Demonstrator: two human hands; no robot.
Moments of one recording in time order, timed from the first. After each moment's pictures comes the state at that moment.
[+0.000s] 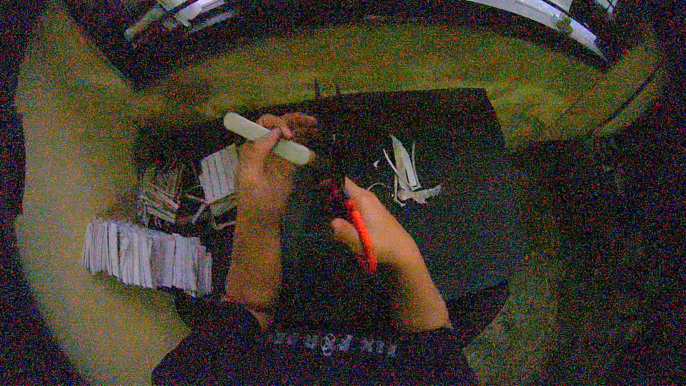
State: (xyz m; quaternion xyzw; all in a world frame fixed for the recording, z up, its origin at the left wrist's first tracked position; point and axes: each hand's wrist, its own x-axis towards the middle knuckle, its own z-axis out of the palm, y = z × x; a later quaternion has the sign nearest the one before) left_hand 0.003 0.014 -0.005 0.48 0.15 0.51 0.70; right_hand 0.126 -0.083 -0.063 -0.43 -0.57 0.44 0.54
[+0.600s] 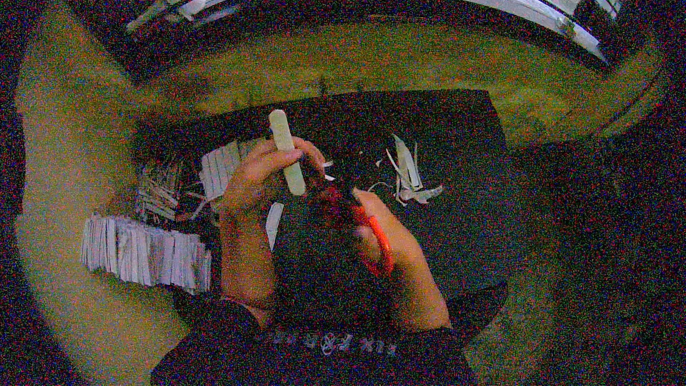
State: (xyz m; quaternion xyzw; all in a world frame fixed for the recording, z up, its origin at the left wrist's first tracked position) left_hand -0.025 0.034 -0.010 0.61 0.21 0.25 0.72; right_hand 0.126 -0.094 -0.079 -0.45 -0.53 0.45 0.56
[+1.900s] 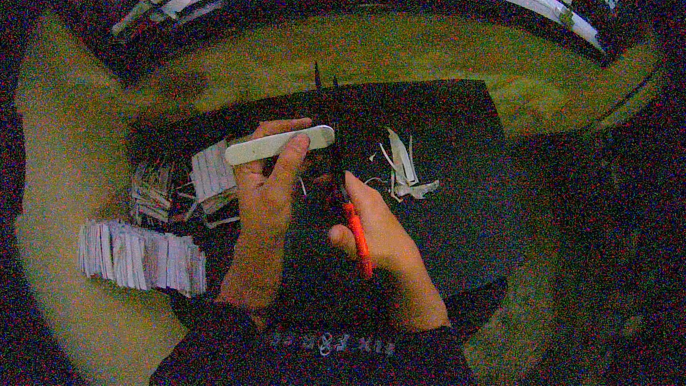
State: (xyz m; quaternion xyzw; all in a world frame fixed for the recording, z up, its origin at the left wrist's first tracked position) left_hand 0.007 -0.012 0.004 0.60 0.28 0.51 0.55; right_hand 0.122 -0.099 -0.074 -0.54 -0.54 0.36 0.54
